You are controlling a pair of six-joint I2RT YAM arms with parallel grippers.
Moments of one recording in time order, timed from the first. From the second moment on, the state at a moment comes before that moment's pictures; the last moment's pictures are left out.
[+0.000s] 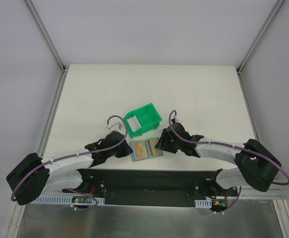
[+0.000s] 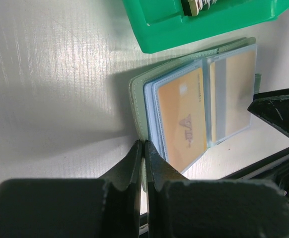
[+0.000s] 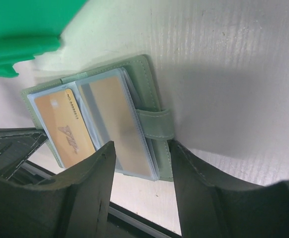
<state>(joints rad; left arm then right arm) -0.84 1.07 0.33 -0.05 -0.08 -0.99 0.86 1.37 0.56 -0.07 0.02 0.99</state>
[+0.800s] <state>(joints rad) -0.84 1.08 0.33 -0.05 -0.08 -0.99 0.86 1.28 0.48 0.02 0.04 1.08</state>
